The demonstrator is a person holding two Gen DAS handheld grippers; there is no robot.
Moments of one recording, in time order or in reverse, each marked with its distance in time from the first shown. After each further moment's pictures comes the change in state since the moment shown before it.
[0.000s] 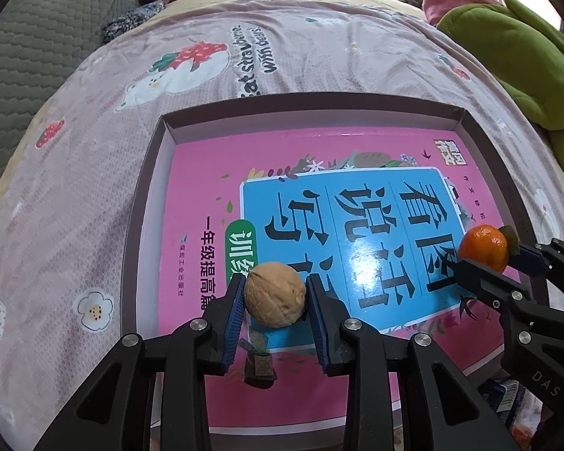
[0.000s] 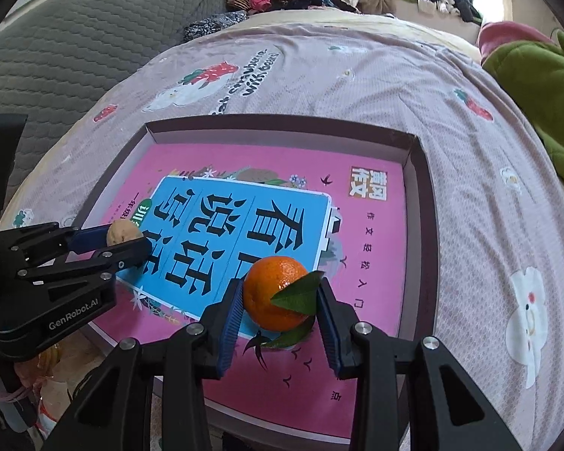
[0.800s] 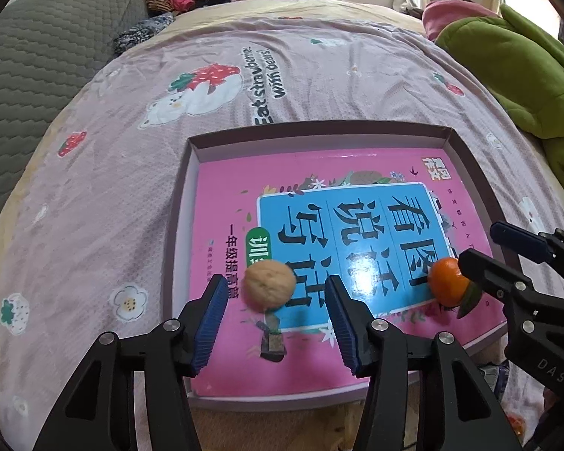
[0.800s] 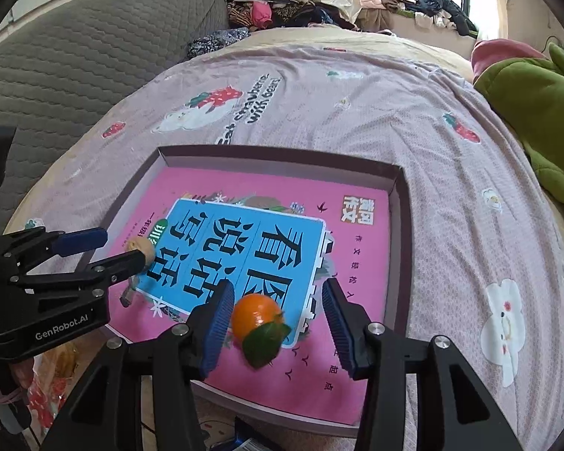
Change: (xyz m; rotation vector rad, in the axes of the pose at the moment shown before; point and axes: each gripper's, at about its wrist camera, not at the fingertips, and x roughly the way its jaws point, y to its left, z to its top) left arm -0.043 0.004 -0.002 -0.003 -0.049 0.029; right arm -0.035 0.006 0.008 -0.015 -0.069 -0.016
